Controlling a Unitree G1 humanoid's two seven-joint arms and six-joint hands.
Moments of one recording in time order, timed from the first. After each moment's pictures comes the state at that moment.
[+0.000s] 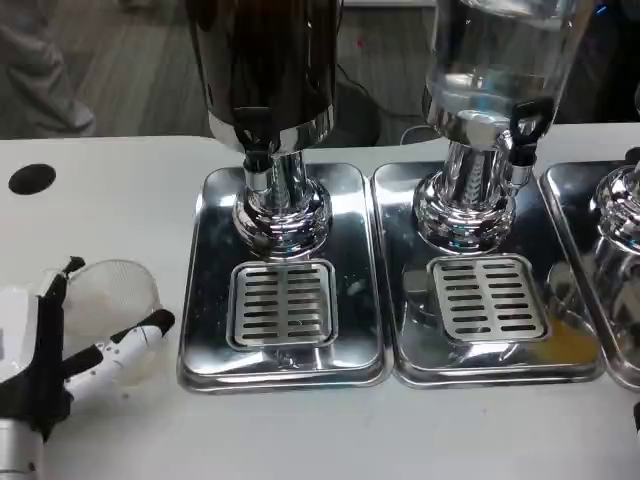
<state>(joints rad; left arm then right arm) 0.19 0.37 0.00 -0.10 0.76 0.24 0.14 0.61 -0.45 -0.22 0.00 -0.38 -0.66 -0.12</state>
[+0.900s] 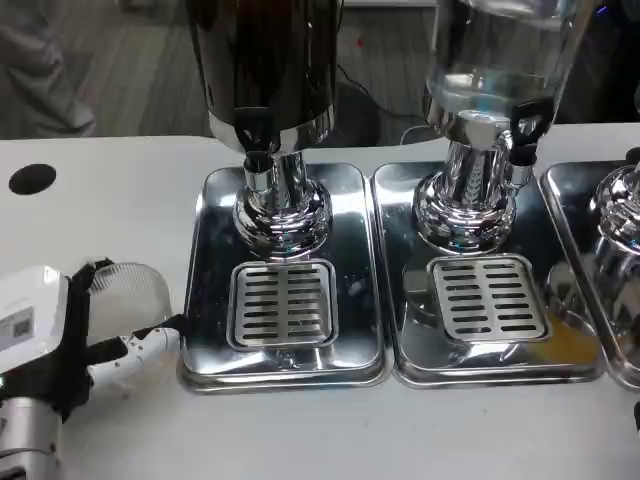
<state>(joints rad) 0.14 0.42 -0.09 -0.10 0.83 0.29 0.13 0.58 -0.45 -0.22 0.06 -0.36 -0.73 -0.12</state>
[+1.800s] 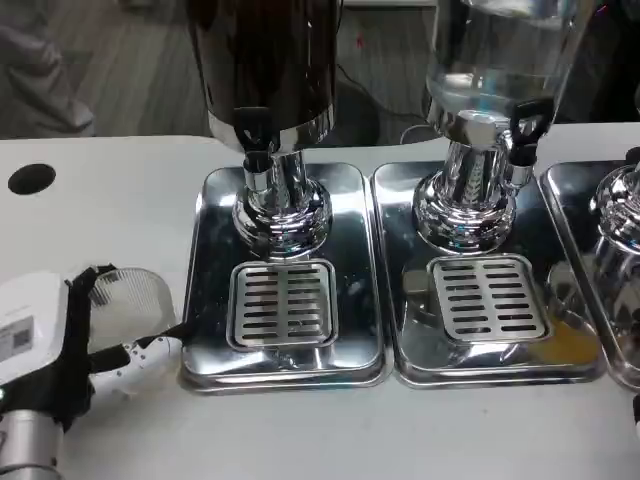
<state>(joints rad) 0.18 0.41 -0.09 -0.09 0.82 0.24 0.21 0.56 -0.45 -0.22 0.08 -0.37 -0.73 -0.12</state>
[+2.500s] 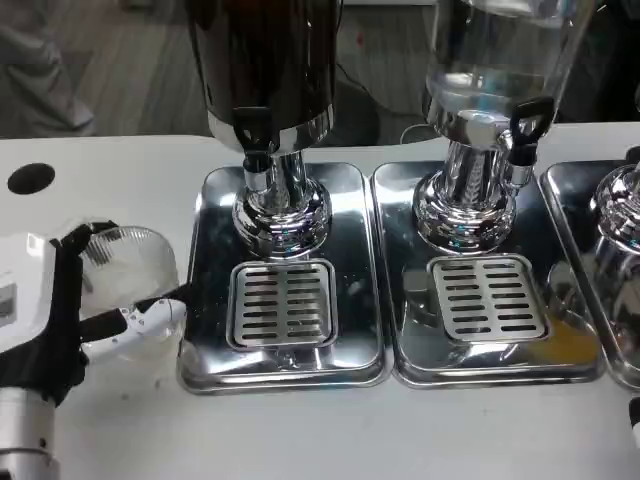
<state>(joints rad) 0.19 0.41 -0.05 -0.25 0.79 0.22 0.20 0.55 -0.45 -0.21 0.09 -0.37 -0.73 -0.12</state>
